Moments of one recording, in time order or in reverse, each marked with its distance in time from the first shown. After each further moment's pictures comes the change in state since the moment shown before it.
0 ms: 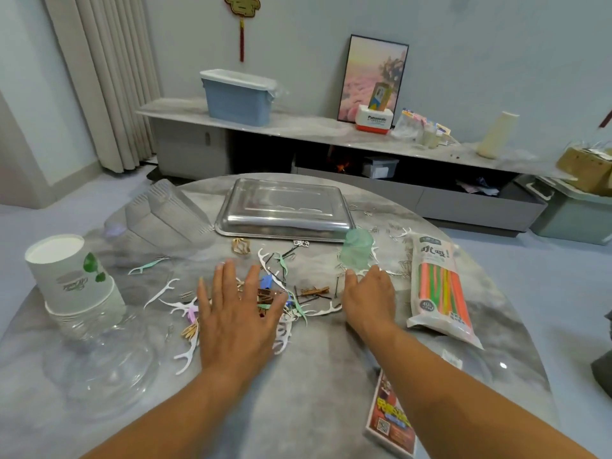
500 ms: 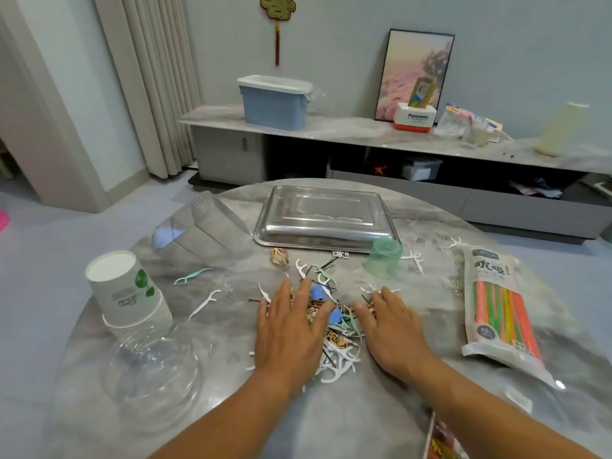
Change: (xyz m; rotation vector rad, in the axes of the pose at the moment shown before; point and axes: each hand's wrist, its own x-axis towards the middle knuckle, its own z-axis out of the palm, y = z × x) left_hand 0.020 0.009 0.008 -0.181 -0.257 -0.037; right_hand -0.006 0.009 0.027 -0.278 -0.299 -0.359
